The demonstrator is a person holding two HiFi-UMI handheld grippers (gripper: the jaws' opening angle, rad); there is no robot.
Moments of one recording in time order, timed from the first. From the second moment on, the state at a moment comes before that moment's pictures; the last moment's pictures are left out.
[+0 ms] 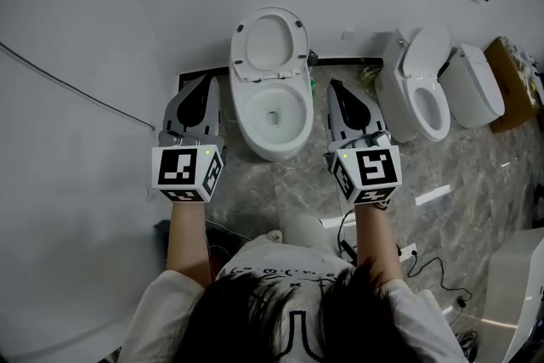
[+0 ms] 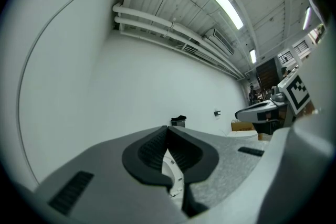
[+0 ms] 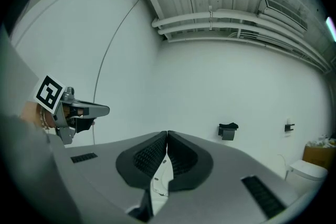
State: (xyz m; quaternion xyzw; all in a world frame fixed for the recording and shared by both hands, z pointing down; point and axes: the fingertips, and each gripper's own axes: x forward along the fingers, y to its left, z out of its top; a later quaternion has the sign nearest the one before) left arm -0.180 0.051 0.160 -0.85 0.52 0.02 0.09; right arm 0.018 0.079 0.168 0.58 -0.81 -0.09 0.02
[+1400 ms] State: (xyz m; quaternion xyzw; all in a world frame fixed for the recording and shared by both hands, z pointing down) left arm -0.094 -0.306 0.245 -0.84 0.54 -0.06 0.00; right arm 0.085 -0.313 0.251 0.47 -0.88 0.00 0.08
